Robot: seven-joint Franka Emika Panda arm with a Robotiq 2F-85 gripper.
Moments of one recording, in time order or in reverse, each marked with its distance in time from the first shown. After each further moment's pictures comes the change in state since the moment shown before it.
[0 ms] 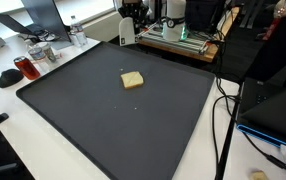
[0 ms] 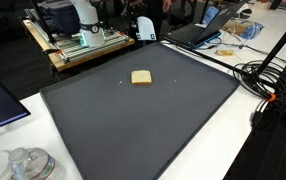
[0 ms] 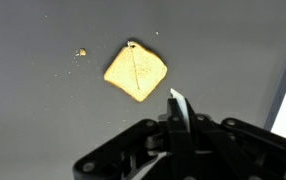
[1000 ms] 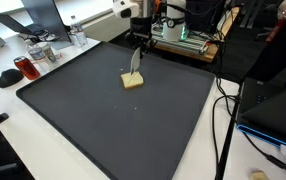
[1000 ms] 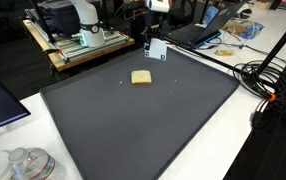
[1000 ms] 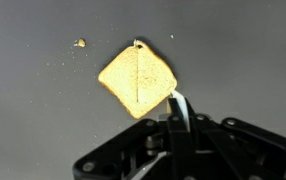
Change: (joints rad) arm 0.047 0.358 0.113 0.196 -0.357 -0.012 0.259
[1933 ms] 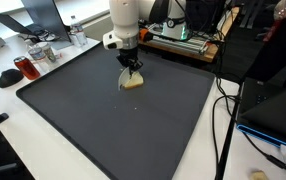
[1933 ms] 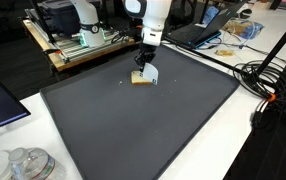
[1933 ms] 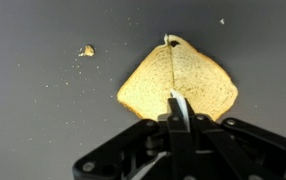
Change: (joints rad) arm 0.029 0.265 -0.138 0.090 -0.058 0.121 0.090
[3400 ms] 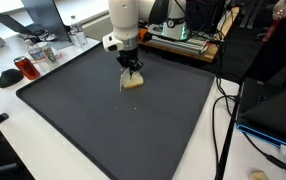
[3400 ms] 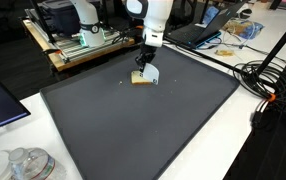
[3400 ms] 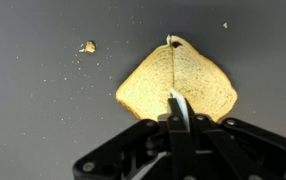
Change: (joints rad) arm 0.005 0.012 0.000 0.019 0.006 -0.025 -0.062
